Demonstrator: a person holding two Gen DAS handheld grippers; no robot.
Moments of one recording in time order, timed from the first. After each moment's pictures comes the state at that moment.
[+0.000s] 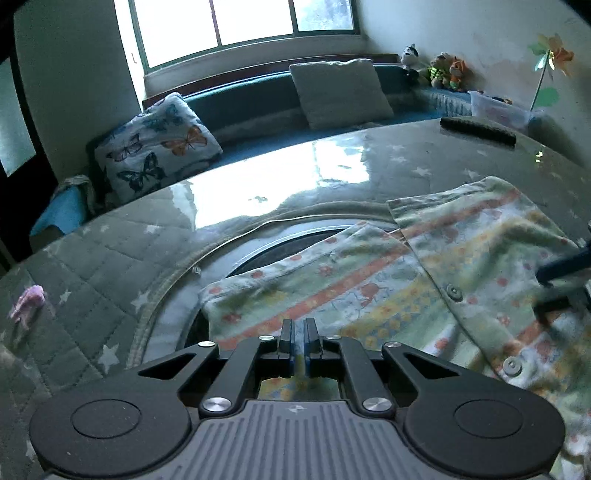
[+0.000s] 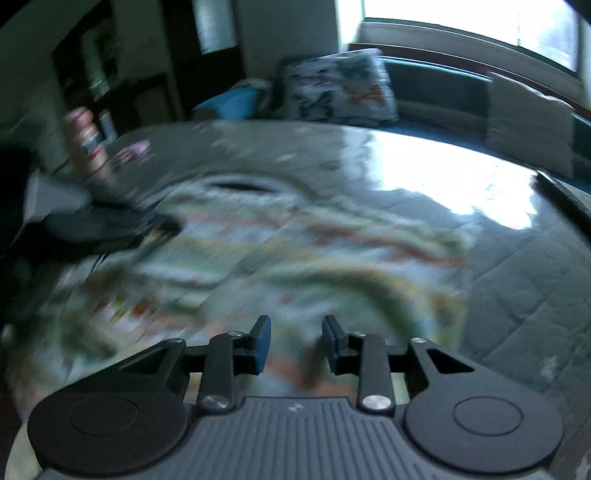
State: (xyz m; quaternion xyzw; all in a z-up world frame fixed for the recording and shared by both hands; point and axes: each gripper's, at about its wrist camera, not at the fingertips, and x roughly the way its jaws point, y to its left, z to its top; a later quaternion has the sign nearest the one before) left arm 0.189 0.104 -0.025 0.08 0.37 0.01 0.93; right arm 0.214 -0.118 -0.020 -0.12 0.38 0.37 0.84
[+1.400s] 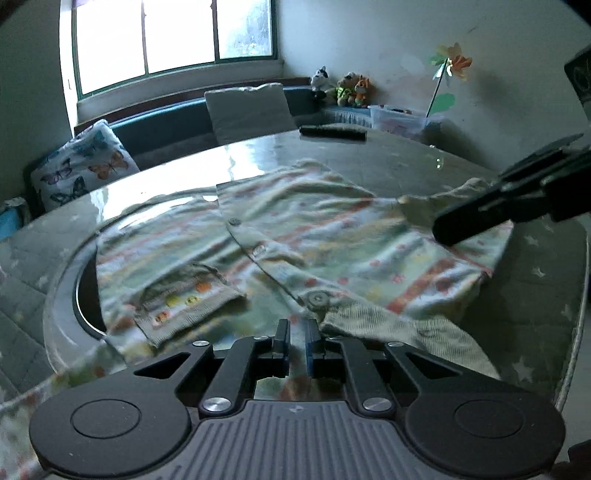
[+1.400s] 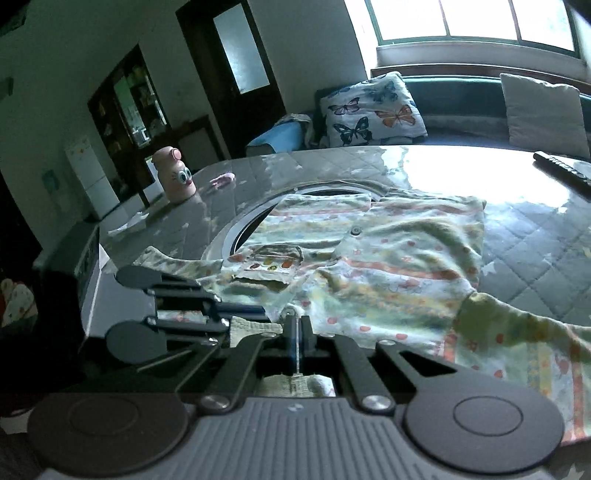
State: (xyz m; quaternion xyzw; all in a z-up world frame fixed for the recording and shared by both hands) left arm 0.035 0.005 -0.023 0.06 0.34 -0.12 0.93; right arm 0.081 -0.186 0.036 -0.01 0.36 0.43 0.83
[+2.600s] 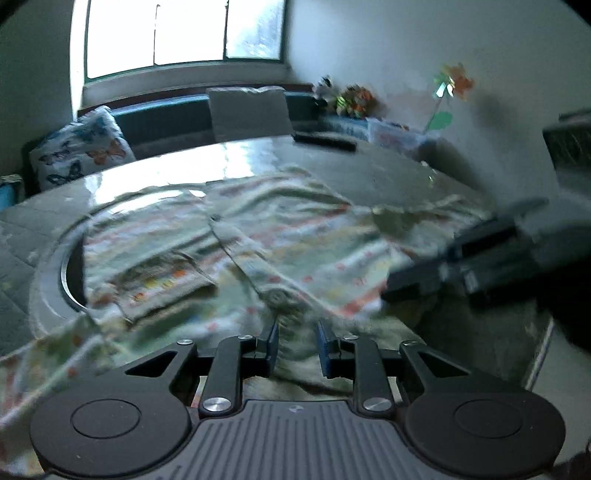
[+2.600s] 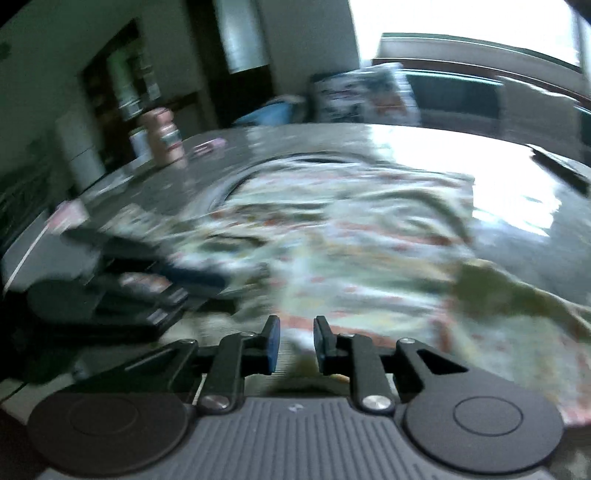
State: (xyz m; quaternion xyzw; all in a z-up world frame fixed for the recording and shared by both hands) left arm 0.009 -0.005 -0.016 0.03 0.33 -0.14 0.93; right arm 0.070 -0.185 0.000 -0.06 0.37 0.38 0.85
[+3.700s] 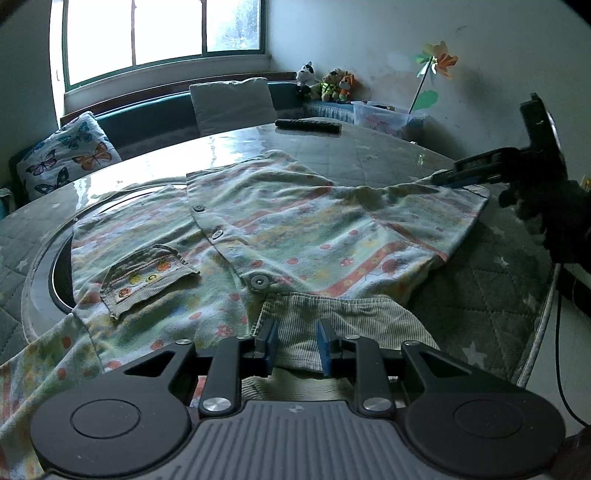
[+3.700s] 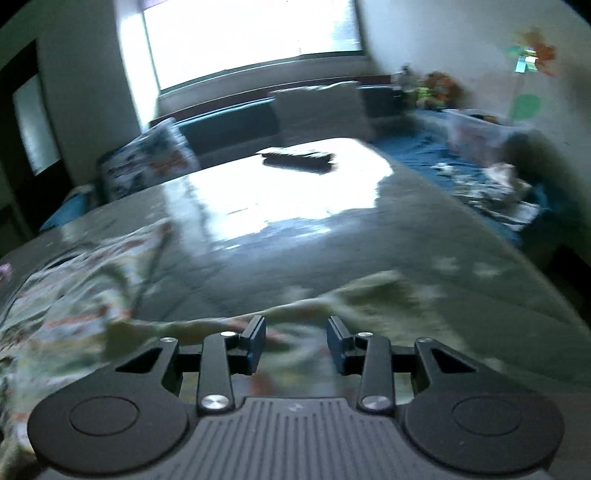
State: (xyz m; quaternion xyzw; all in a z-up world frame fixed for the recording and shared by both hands) left arm 0.010 -0.015 -0.020 0.05 0.34 -0.15 0.93; right arm 0.157 -0.357 -0.025 0.07 0.33 0.08 0.94
